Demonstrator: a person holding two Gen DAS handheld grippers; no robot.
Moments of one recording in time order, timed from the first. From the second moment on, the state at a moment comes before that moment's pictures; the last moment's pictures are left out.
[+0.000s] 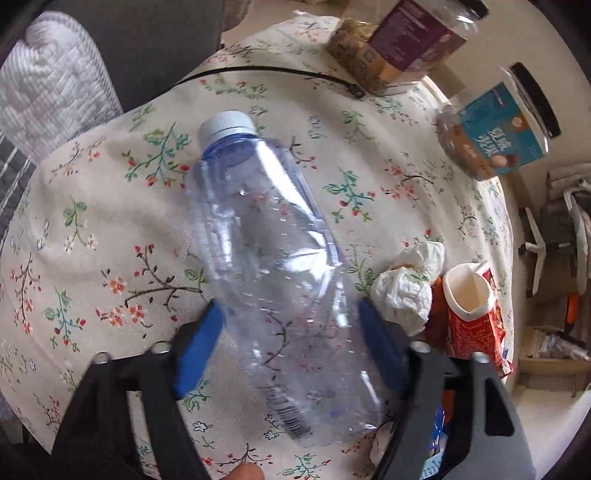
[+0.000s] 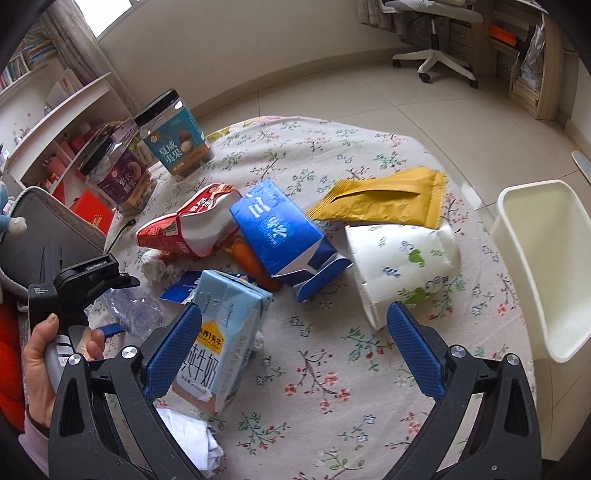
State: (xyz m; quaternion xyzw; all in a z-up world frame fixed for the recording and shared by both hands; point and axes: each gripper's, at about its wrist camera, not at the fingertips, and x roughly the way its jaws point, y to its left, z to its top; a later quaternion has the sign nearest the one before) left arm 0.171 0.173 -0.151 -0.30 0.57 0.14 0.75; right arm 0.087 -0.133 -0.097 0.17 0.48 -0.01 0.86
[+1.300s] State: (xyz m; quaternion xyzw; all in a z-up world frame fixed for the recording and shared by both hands) left arm 0.115 0.105 -0.019 -0.10 0.40 0.04 0.91; right arm 0.078 -0.172 -0.031 0.20 0.37 0.00 0.91
